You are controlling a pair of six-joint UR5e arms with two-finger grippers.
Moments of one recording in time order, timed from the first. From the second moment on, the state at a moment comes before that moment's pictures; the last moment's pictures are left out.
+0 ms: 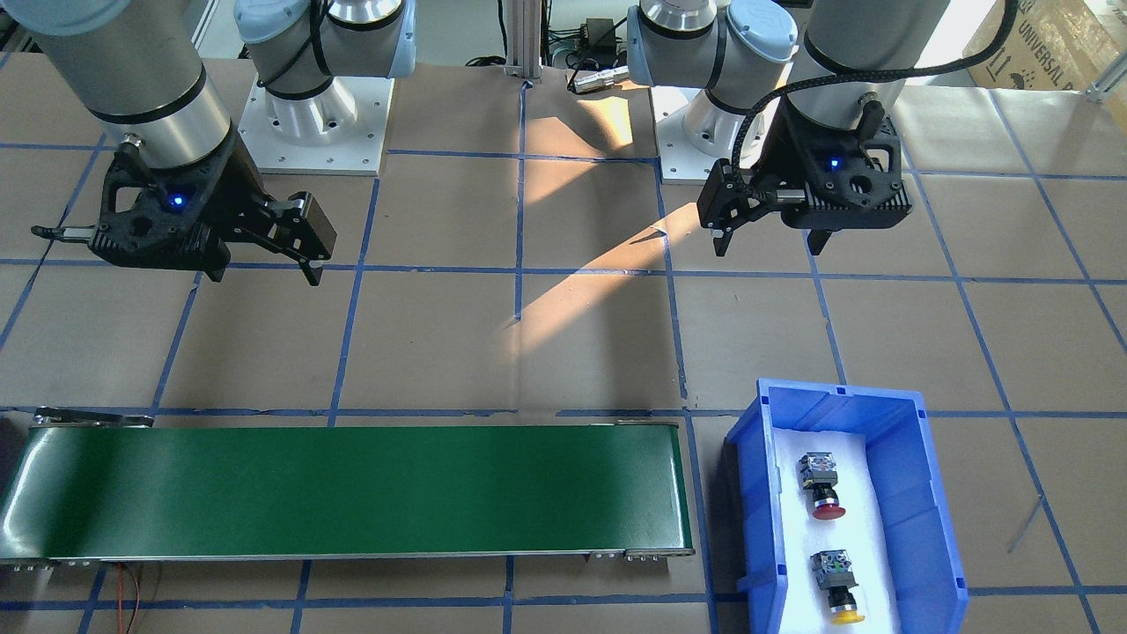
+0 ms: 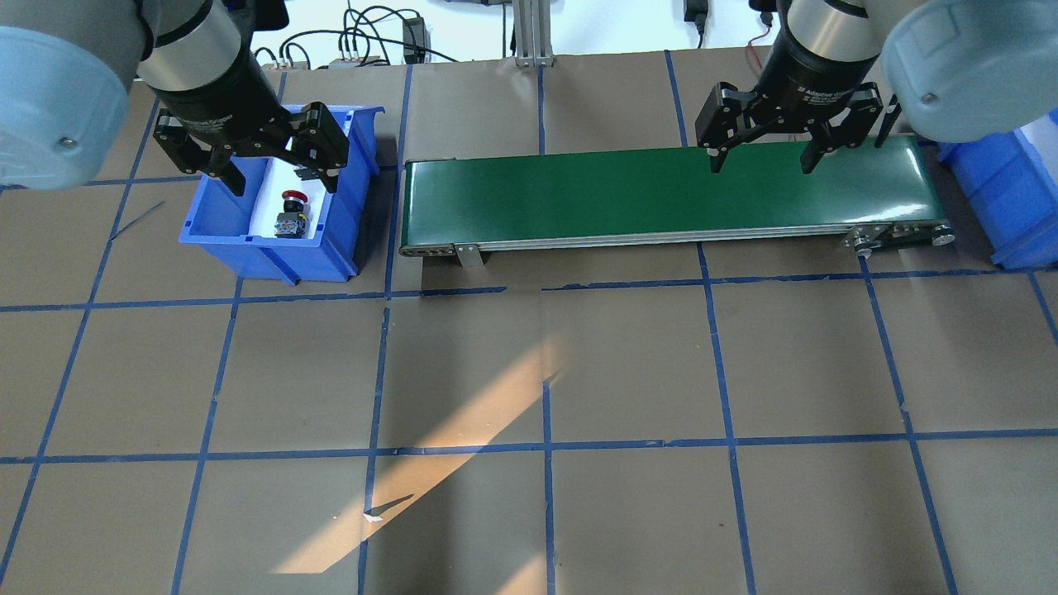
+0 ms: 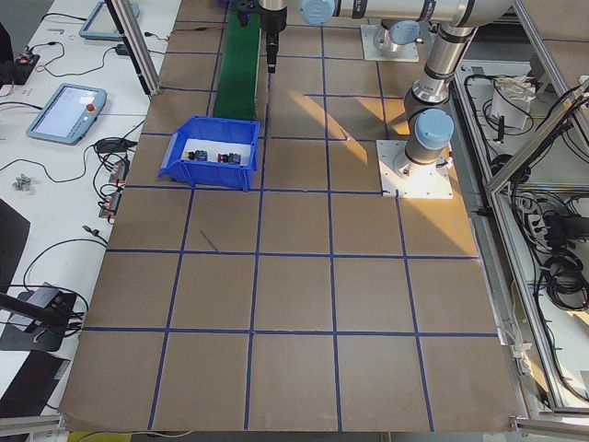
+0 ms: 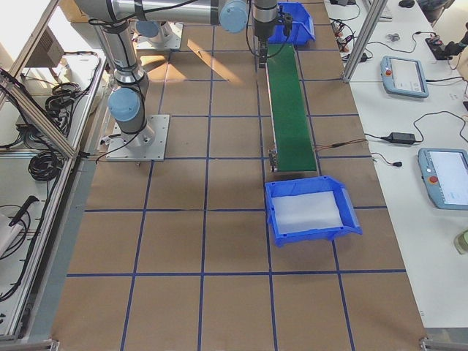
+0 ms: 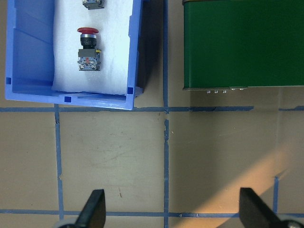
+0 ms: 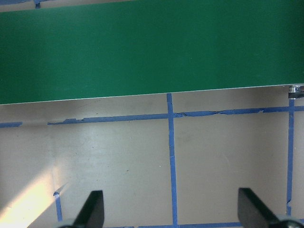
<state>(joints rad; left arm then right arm) -1.59 -1.60 -1.54 -1.52 1.61 -0.03 1.58 -1.49 1.55 -1.67 -1.54 0.05</state>
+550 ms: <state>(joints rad) -1.59 -1.60 -1.54 -1.52 1.61 -0.03 1.58 -1.49 1.55 -1.67 -1.54 0.05</state>
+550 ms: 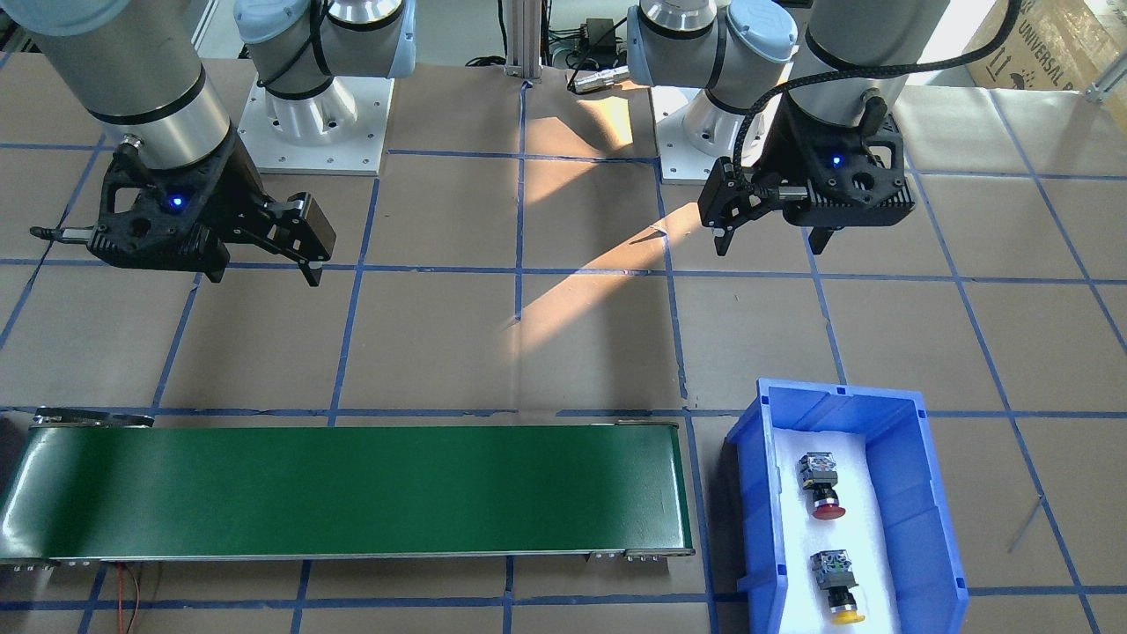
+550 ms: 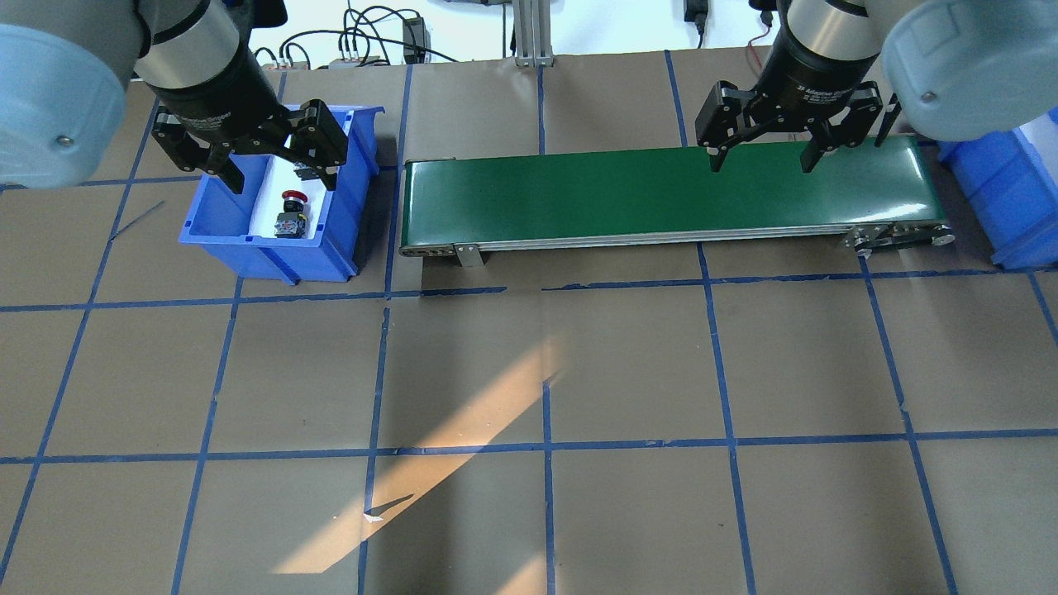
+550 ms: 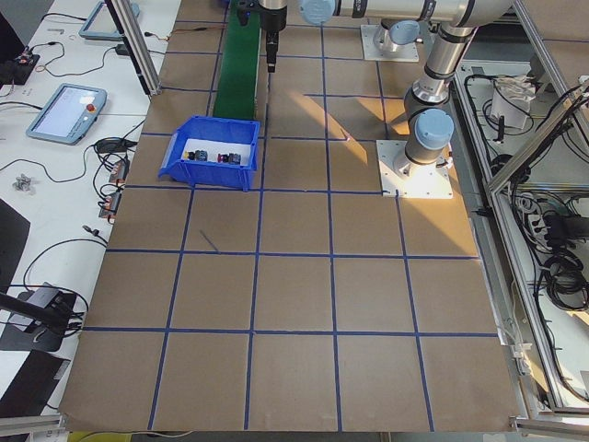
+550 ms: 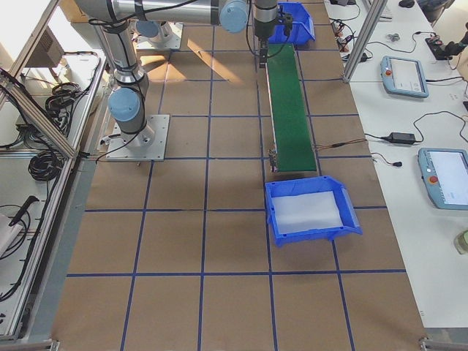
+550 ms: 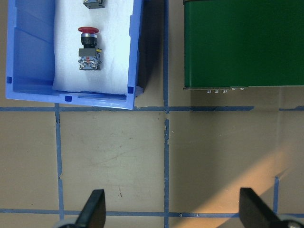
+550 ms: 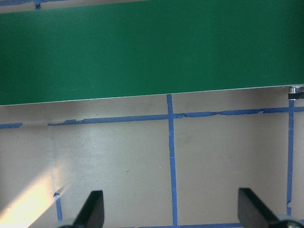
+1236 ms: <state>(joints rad) -1.51 -1.78 -1.40 -1.50 1.61 0.08 1.58 -1.49 1.56 -1.67 -1.54 0.05</state>
